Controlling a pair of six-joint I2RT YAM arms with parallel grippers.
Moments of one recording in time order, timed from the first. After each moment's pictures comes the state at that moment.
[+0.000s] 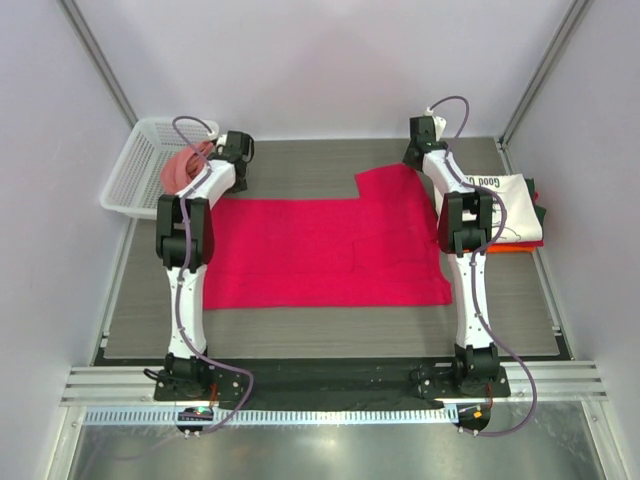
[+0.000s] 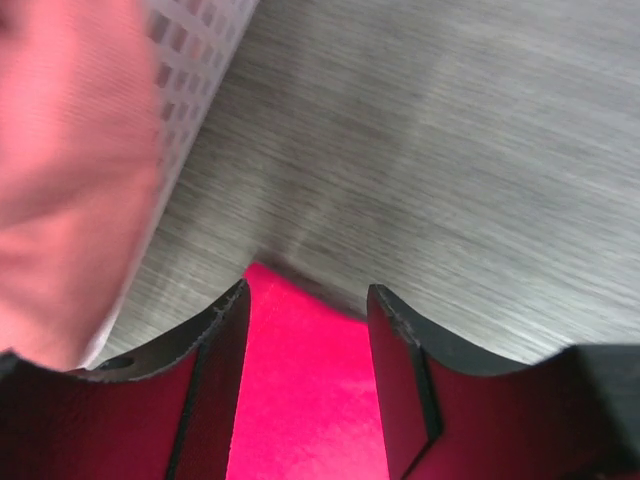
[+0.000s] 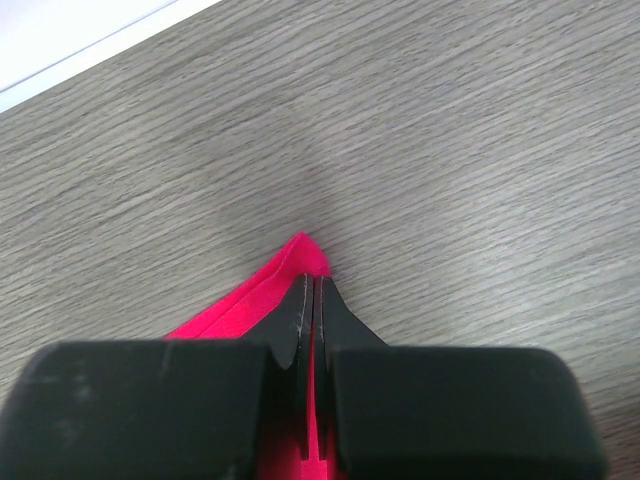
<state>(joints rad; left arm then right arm) -0.15 2.30 1.89 -0.56 -0.51 -0.32 0.10 2.61 2.31 -0.46 0.27 0.41</state>
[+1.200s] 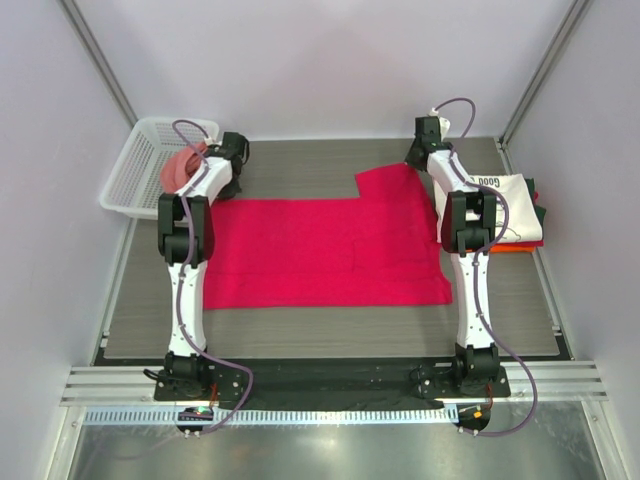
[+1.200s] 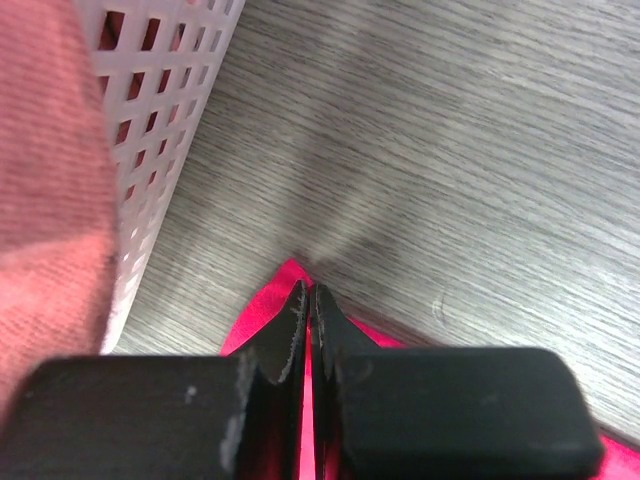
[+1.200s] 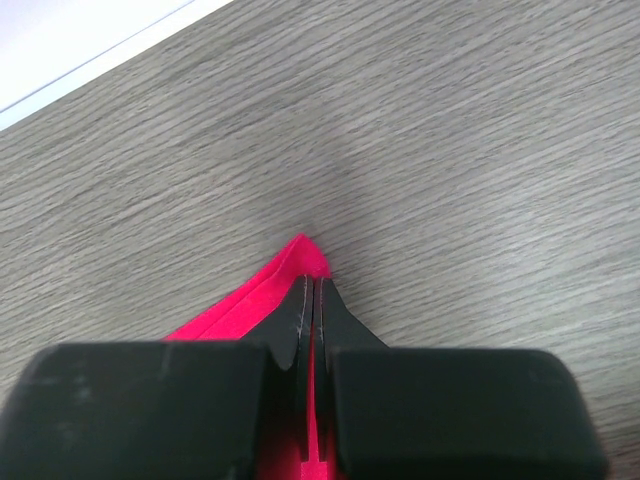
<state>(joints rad) -0.12 2.40 2.02 -0.75 -0.48 -0.31 0.08 2.60 2.28 -0.43 0.21 0.44</state>
